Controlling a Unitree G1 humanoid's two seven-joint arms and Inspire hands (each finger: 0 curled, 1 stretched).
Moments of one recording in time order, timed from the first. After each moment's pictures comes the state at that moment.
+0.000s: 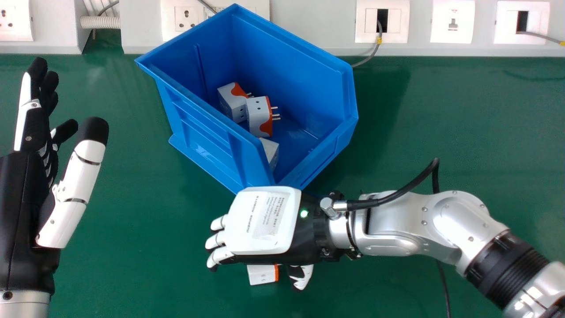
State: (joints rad) left arm 0.38 0.14 0.33 -0.61 0.04 -0.10 -0.09; right arm -0.78 -0.37 0.73 0.48 -1.12 -0.73 0.14
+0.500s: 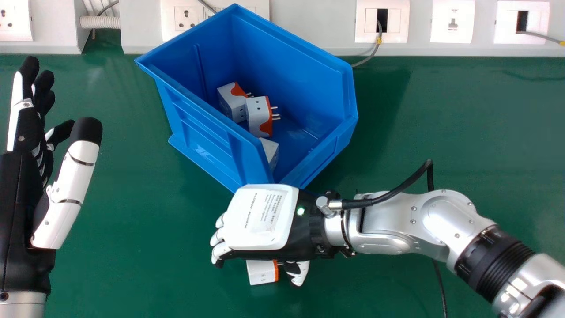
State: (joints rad) left arm 0.38 0.14 0.34 -0.59 0.02 -0.15 -0.09; right arm -0.85 -0.36 0.80 0.59 -1.18 -0.71 0.02
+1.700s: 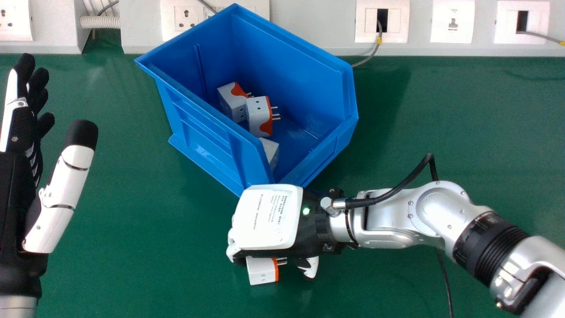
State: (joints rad) left arm 0.39 0.16 0.37 -0.60 0.04 -0.16 -0.11; right arm -0.91 -0.35 0.88 0.72 -1.22 -0.71 -0.11
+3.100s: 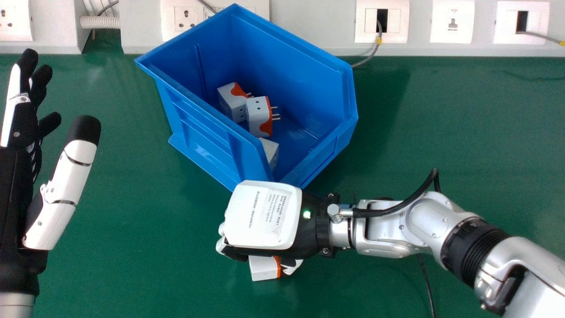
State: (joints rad) left arm 0.40 0.17 0.37 -0.65 0.07 -0.11 -0.11; right arm -0.93 -0.29 0.98 0.90 -1.30 -0.65 -0.54
